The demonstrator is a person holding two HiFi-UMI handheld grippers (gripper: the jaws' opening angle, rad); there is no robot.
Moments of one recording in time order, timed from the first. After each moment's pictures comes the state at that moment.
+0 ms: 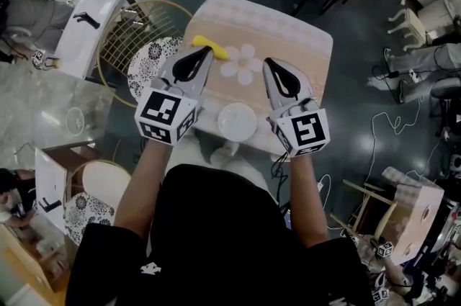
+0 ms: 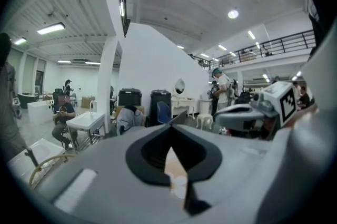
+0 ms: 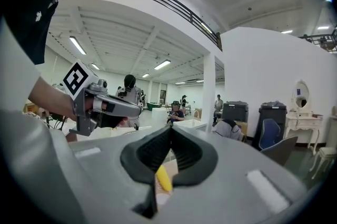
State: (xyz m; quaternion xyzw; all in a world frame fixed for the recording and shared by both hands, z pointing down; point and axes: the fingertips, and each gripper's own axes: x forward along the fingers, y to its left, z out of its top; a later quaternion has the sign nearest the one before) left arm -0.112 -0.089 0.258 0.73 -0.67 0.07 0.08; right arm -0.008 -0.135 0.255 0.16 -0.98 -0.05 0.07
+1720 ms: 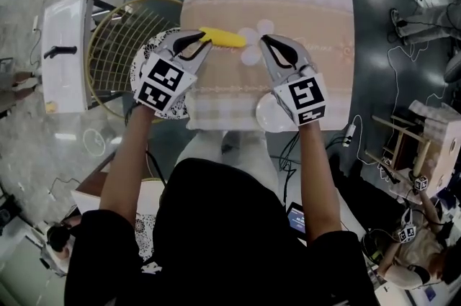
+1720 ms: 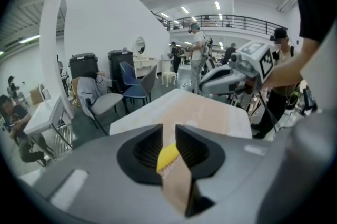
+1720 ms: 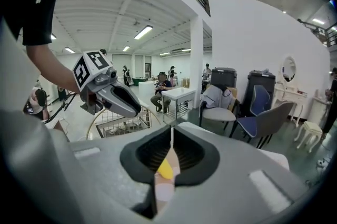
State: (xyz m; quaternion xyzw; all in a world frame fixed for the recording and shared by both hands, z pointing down) left arm -0.229 -0.169 0.453 0.85 -0.42 0.28 0.16; right arm -0.129 -0.205 0.418 0.24 -0.95 0.03 0.22
